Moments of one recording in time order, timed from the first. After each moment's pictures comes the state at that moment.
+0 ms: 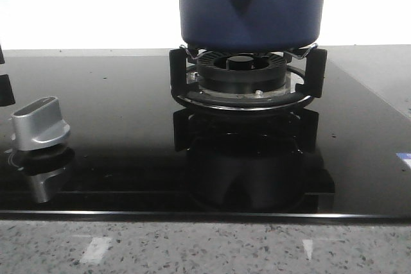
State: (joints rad) left arm -0.40 0.48 -0.43 -0.84 0.05 0.95; right arm 0.00 0.03 -0.72 0.09 0.92 0.00
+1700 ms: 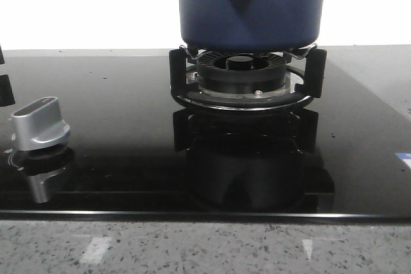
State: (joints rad) left arm -0.15 0.00 0.00 -0.17 0.33 0.08; right arm 0.00 0.03 -0.72 0.09 0.92 0.00
